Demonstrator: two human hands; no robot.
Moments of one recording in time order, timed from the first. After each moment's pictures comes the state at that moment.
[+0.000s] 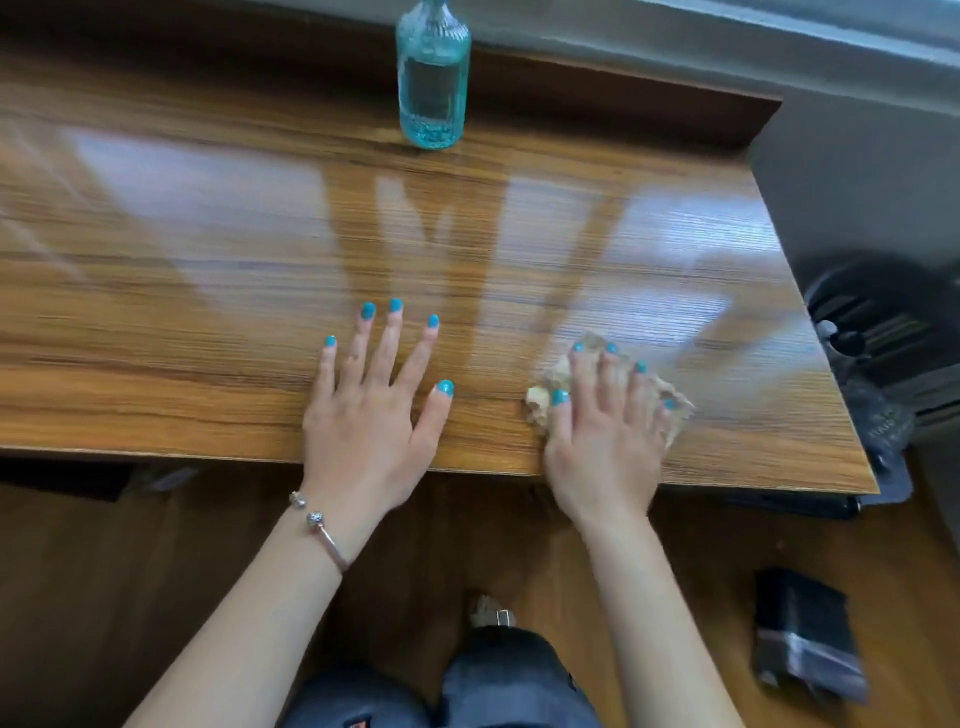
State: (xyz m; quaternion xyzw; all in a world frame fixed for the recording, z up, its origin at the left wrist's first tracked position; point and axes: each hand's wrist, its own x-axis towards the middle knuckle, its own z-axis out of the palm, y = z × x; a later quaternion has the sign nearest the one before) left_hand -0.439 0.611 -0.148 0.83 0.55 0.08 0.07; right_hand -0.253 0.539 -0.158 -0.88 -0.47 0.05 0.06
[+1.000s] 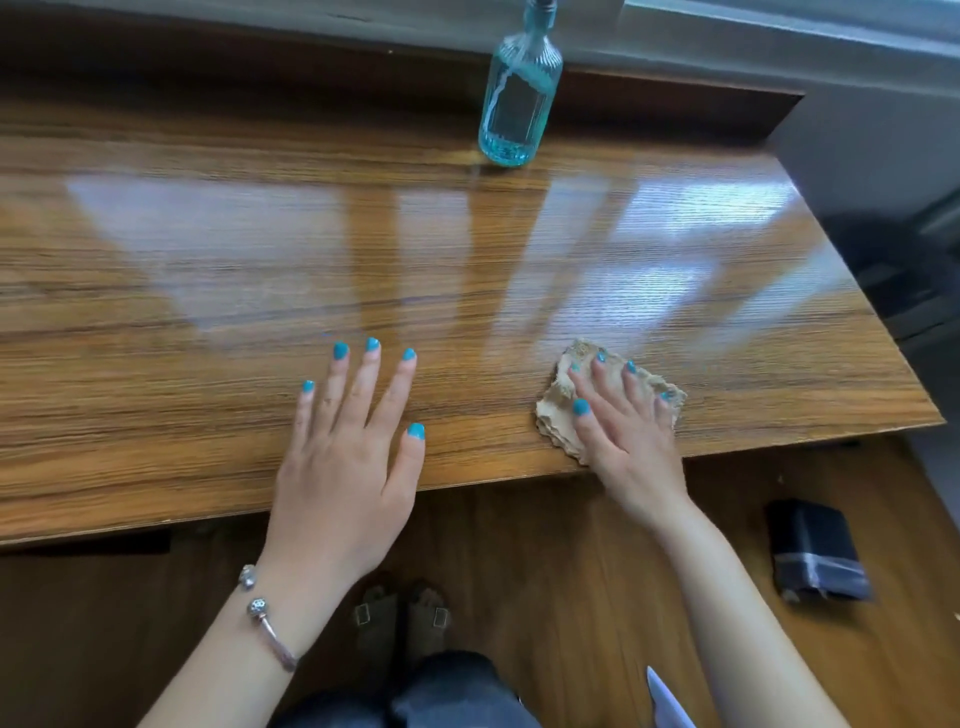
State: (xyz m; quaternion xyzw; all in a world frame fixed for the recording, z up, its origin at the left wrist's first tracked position) left_hand -0.623 0.659 -0.119 0.85 0.48 0.10 0.18; right_hand -0.379 0.569 -0.136 -0.82 -0.49 0.23 0.19
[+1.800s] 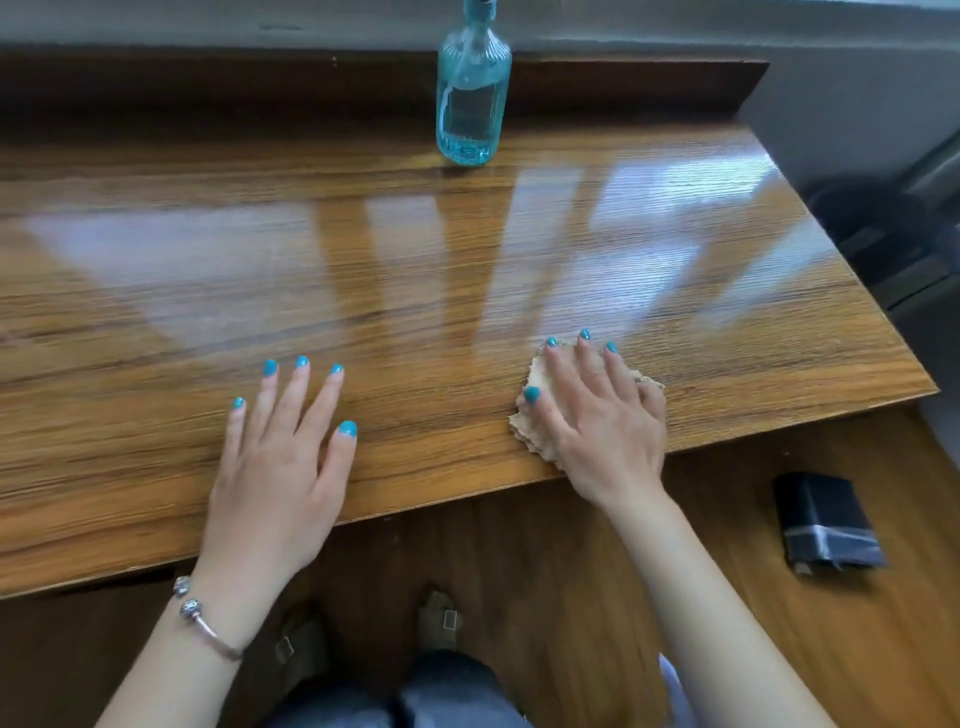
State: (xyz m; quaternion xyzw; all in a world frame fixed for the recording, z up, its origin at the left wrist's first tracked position) left_hand -0.628 0.689 -0.135 0.85 0.50 0.06 0.17; right_hand -0.366 0.586 -0.152 -0.87 -0.48 0.06 0.01
